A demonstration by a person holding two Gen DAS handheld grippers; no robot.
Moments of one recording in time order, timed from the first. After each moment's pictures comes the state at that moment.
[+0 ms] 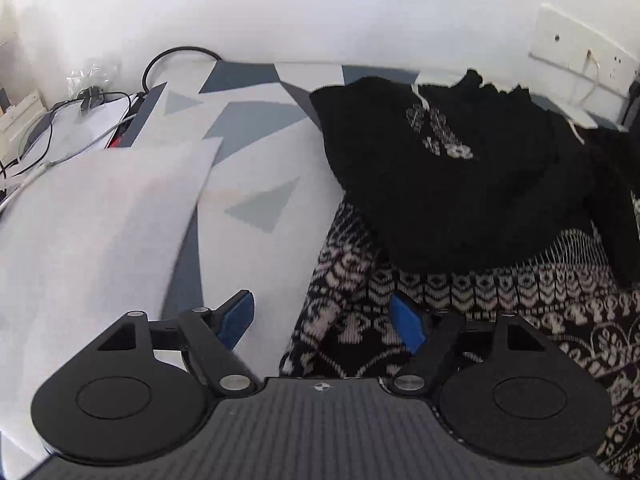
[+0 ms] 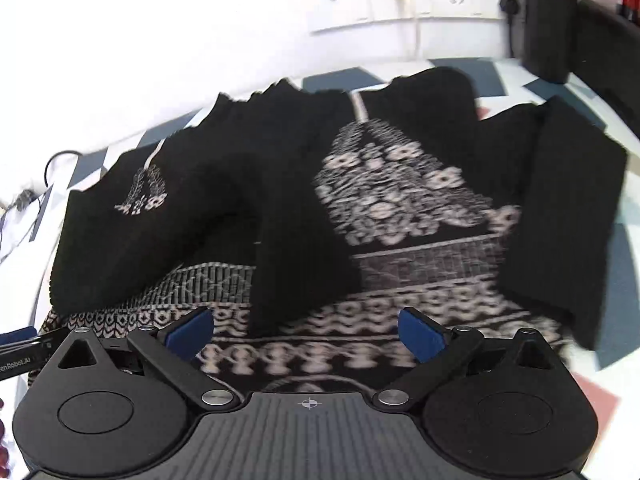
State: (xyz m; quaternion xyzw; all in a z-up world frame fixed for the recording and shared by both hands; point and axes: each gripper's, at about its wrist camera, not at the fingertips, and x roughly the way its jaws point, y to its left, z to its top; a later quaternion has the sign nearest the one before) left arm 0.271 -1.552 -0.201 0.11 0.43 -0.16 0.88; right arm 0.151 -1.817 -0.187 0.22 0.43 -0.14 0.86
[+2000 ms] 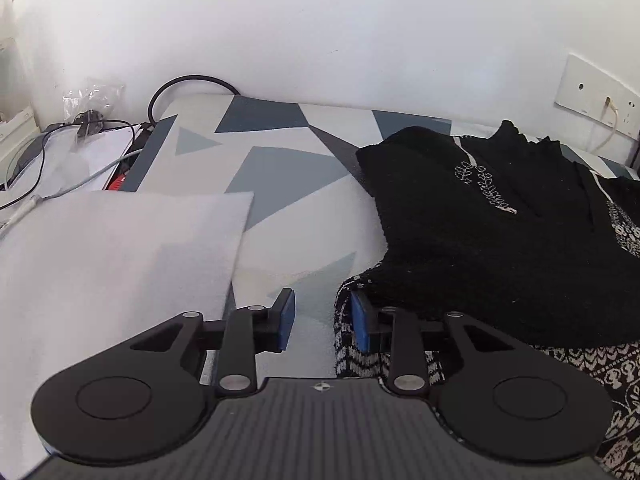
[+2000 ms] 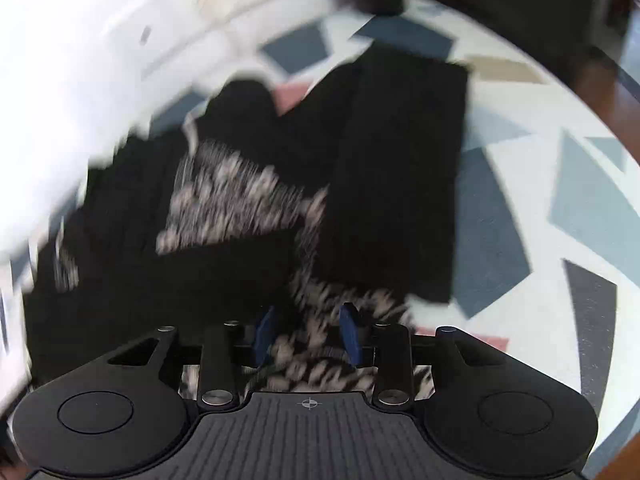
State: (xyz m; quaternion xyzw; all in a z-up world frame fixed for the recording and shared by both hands) left arm 0.328 -1.522 -0.202 0.07 0.39 -0.17 0.90; right arm 0.094 -1.920 -0.159 0.38 0.42 -0.27 0.78
